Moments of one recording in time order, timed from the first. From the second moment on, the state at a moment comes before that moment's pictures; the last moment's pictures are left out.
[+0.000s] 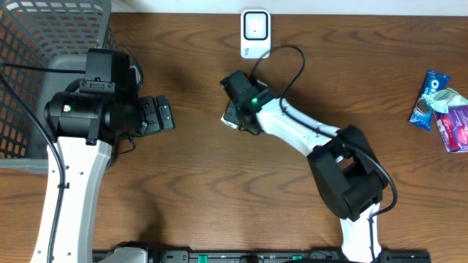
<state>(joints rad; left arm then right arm) -0.09 1.36 1.51 -1.34 0.08 -0.33 0.61 2.11 1.48 -0.52 0.01 0.88</state>
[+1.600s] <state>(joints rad) -0.09 1.36 1.51 -1.34 0.08 -0.33 0.40 2.09 1.45 -0.68 -0.35 0.62</state>
